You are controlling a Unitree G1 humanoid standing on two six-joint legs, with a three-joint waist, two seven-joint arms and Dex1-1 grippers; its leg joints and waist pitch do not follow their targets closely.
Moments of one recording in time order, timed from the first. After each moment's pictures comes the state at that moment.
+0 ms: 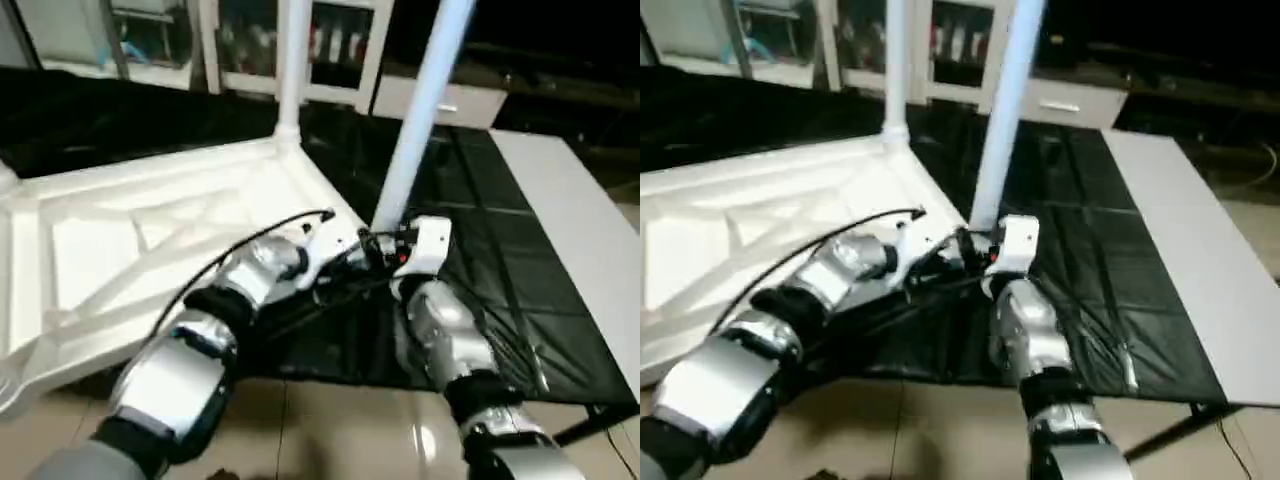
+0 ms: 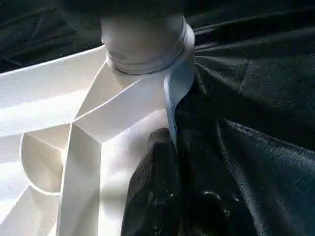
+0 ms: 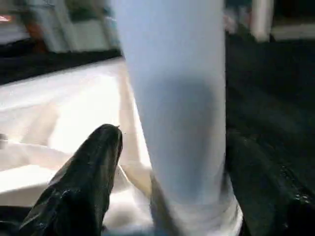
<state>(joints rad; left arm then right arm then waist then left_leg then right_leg) -0.94 0.12 -0.33 1.13 0.26 -0.04 -0.78 -0.53 -0.05 -0.07 0.66 0.28 -0.08 0.37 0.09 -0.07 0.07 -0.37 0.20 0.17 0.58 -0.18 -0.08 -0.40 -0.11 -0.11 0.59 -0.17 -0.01</state>
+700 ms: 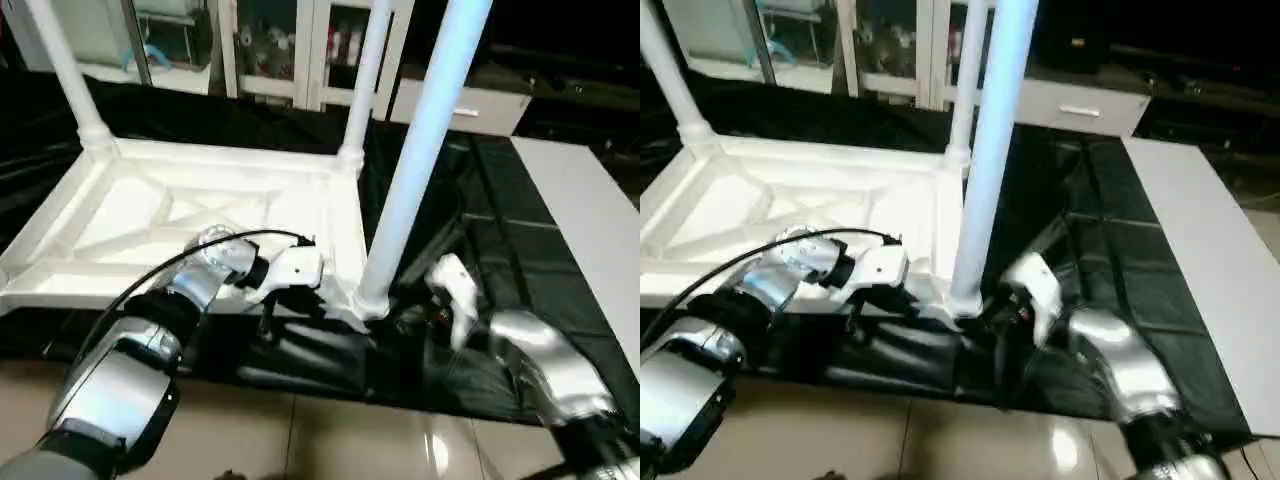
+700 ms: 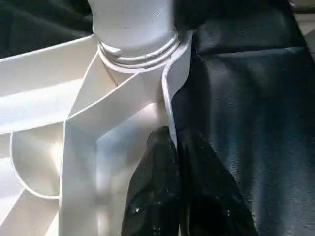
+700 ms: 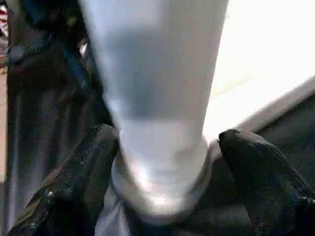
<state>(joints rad) -0.86 0.30 -0.41 0.98 0.23 -0.29 -1.31 -0.35 -0.38 0.17 0.36 0.27 0.20 0.91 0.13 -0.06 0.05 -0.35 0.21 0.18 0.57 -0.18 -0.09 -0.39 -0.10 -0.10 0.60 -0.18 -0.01</state>
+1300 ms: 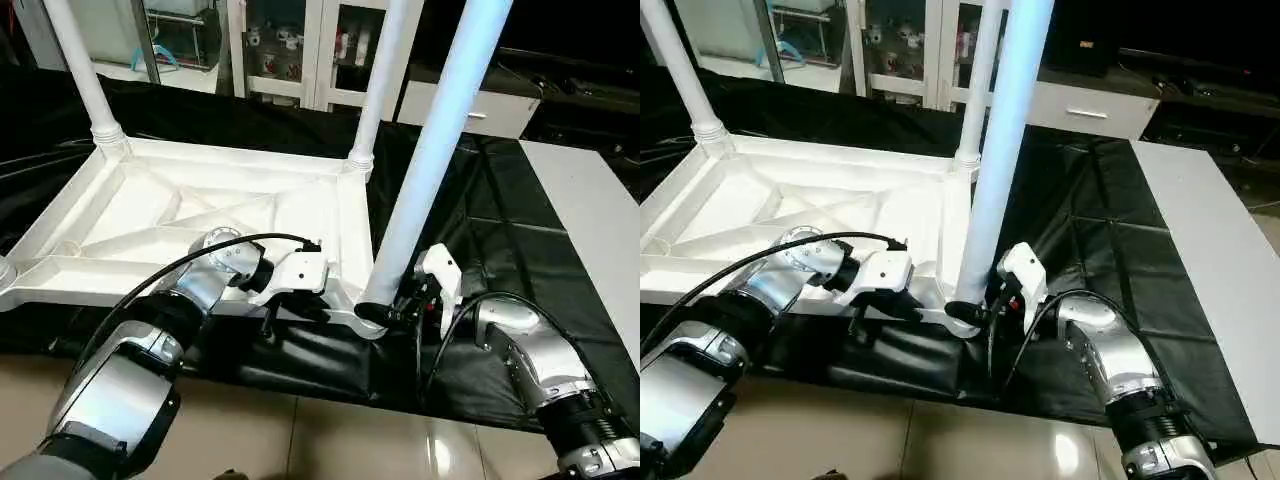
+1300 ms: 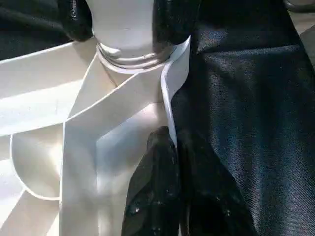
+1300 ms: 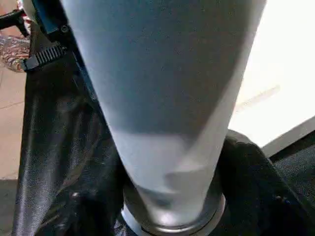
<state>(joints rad) -0.84 0.31 -0.41 0.94 0.23 -0.28 -1.32 -0.38 -0.38 0.18 0.40 0.26 0.20 0.99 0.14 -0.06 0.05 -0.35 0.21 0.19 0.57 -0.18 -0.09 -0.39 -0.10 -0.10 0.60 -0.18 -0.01</state>
